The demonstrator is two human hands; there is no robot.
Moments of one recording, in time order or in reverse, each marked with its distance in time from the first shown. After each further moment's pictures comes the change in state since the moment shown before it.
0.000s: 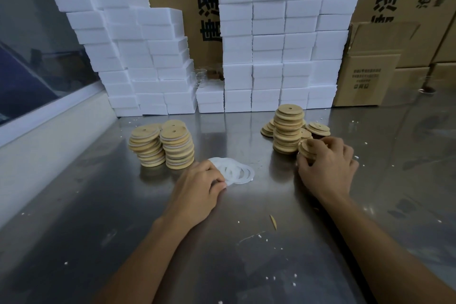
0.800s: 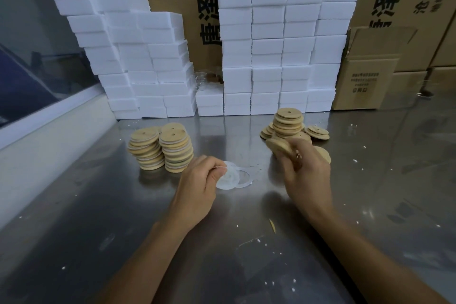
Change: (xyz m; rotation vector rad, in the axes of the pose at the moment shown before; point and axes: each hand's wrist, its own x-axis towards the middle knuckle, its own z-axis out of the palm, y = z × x) left_hand 0.008 0.012 -0.006 -0.257 0.188 0.007; right_hand -0.025 -0.030 -0.003 0.530 0.133 -0.315
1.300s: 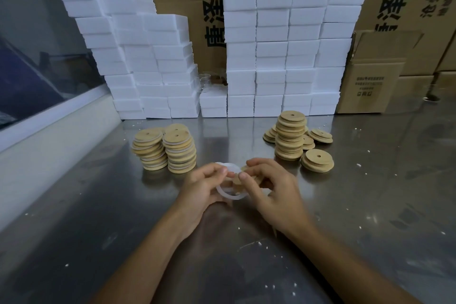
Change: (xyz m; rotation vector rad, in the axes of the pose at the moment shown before) left_hand -0.002 0.010 0.001 -0.994 -0.149 -0.670; right_hand -0.025 -0.036 0.015 0.271 -0.365 0.057
